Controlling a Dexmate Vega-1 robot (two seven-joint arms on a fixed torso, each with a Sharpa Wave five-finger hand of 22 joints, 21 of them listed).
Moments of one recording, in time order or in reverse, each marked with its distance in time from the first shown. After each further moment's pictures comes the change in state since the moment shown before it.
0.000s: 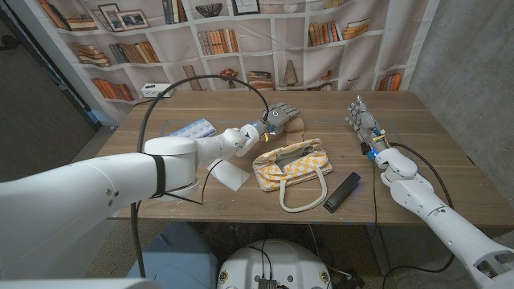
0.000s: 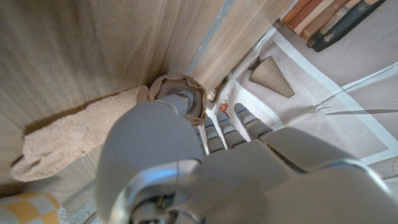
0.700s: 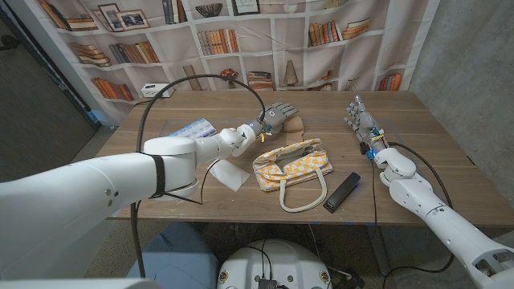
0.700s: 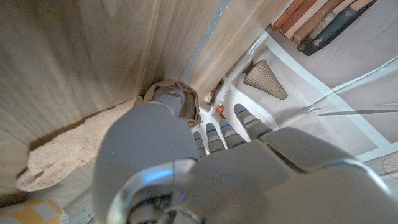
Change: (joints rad) left arm 0.001 0.008 -0.004 0.032 0.022 -0.018 0.037; left_hand -0.055 -0.005 -0.118 -0.019 0.000 -0.066 0.005 -0.022 -0.003 -0.084 0.037 -0.048 -0.018 -0.085 0.027 -0.044 -0.029 -0.017 -0.017 -0.009 -0.005; right arm 0.011 0.005 -0.008 0.010 -0.003 -0.002 0.006; right_hand 0.000 0.000 -0.007 -0.002 0.000 -0.005 0.005 0.000 0.000 -0.004 0.004 0.000 0.000 0.000 0.000 0.000 0.000 0.000 0.000 0.000 0.000
